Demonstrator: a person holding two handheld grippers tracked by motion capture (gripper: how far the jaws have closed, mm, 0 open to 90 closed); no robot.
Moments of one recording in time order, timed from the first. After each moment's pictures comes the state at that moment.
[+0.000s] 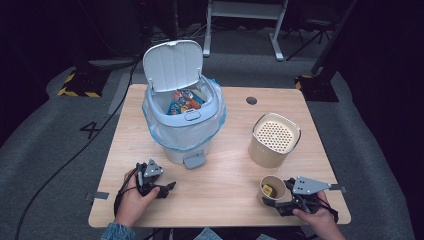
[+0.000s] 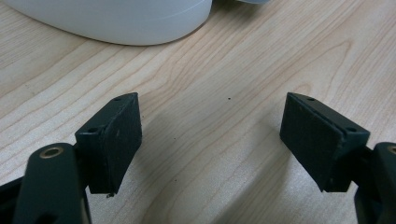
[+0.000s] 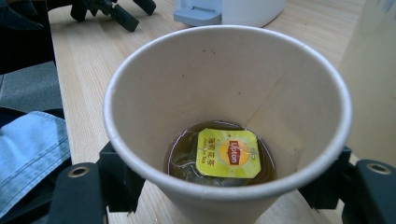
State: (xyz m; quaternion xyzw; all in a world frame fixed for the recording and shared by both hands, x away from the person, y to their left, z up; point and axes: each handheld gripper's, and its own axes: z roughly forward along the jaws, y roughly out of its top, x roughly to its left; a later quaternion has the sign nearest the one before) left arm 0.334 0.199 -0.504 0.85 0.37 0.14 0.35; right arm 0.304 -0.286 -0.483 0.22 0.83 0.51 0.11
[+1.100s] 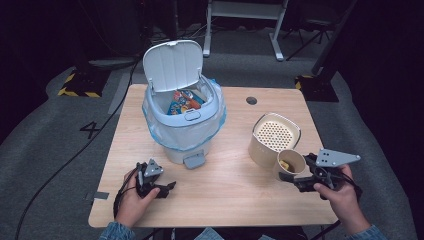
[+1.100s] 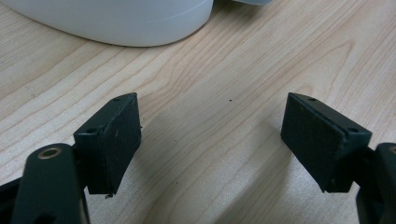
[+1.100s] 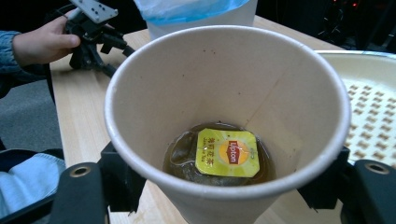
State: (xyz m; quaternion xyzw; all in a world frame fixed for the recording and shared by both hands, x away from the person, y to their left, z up) left arm 0.335 0.199 -0.504 0.85 0.37 0.14 0.35; right arm 0.335 -0.311 -0.389 0.22 0.82 0.52 0.12
